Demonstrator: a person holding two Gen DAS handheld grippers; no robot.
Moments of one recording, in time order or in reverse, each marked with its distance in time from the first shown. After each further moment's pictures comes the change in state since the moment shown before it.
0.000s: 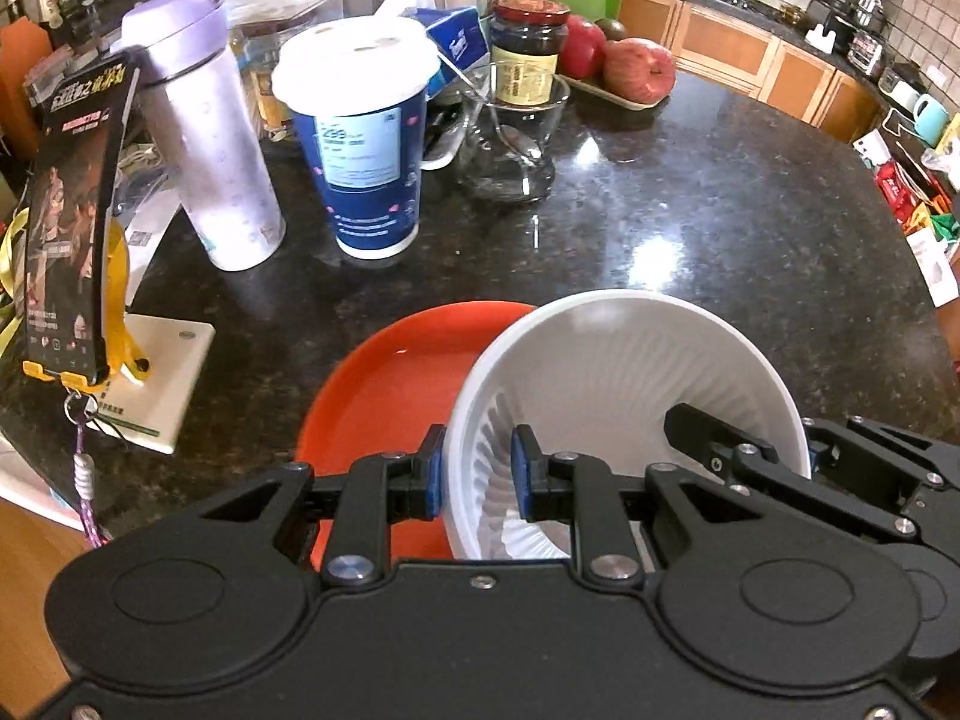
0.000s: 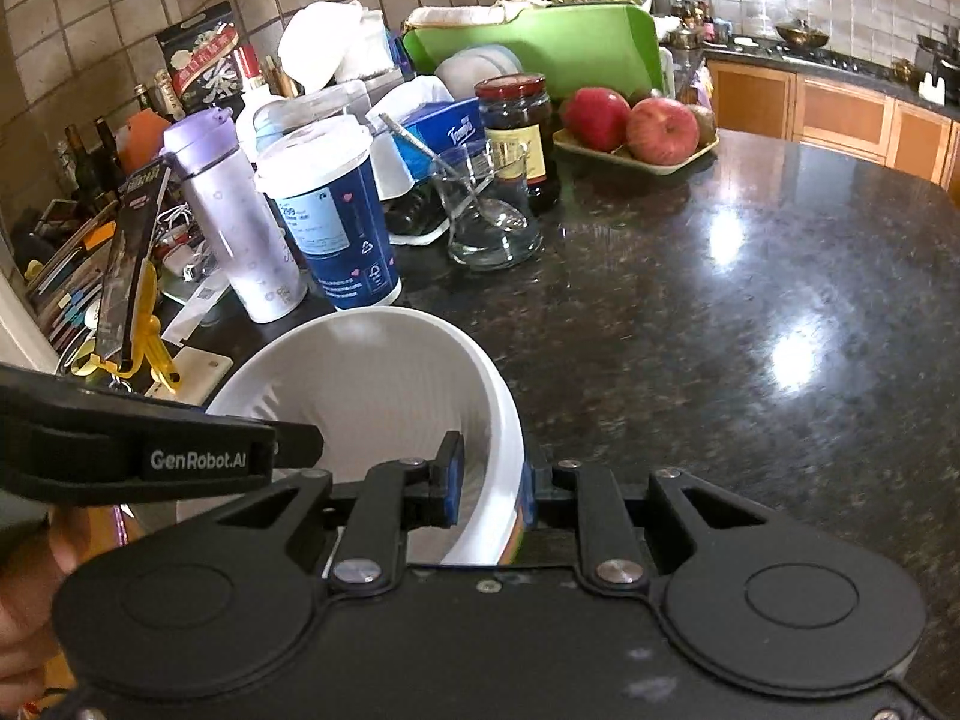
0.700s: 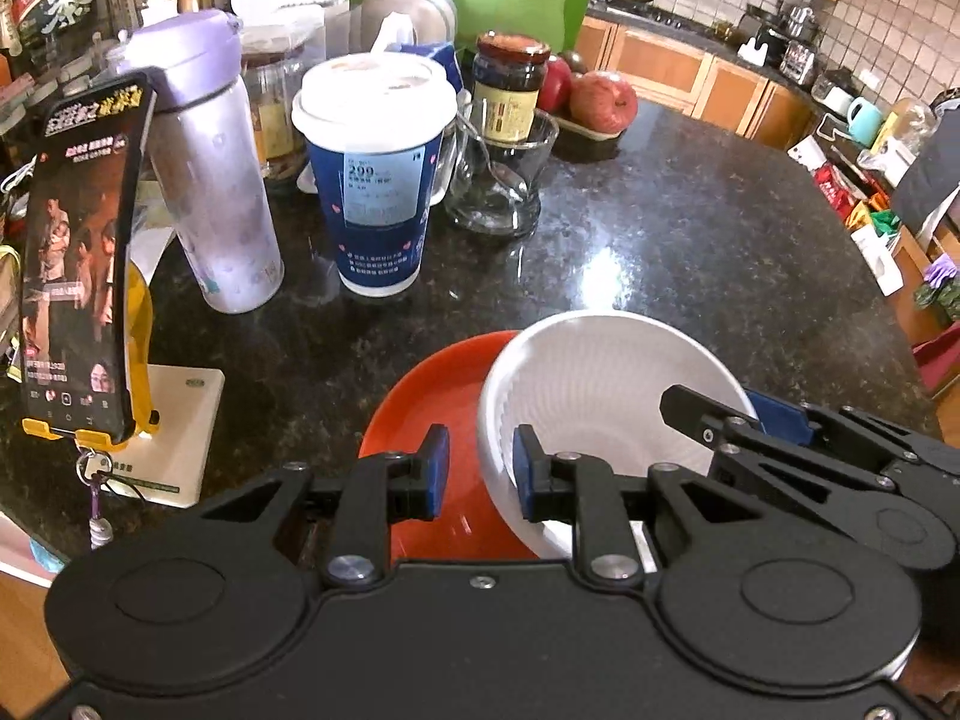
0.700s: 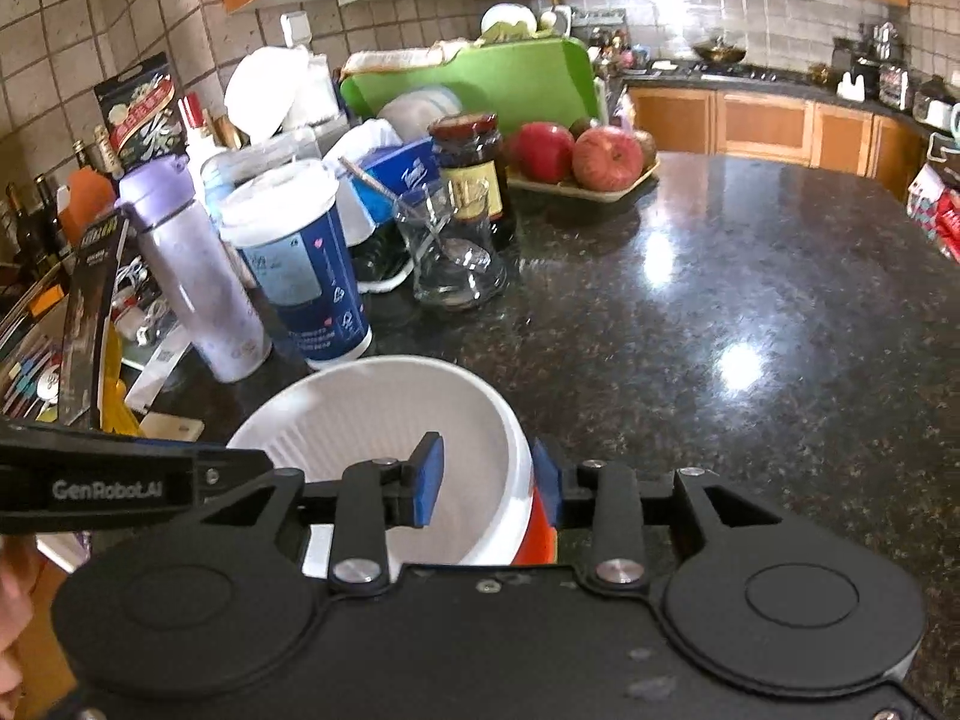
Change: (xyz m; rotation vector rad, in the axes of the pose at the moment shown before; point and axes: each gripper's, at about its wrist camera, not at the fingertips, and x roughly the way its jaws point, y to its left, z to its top) left arm -0.013 0.044 0.000 0.064 -0.070 -0.137; right arm -0.003 0.026 -0.005 0.095 -0.111 -0.141
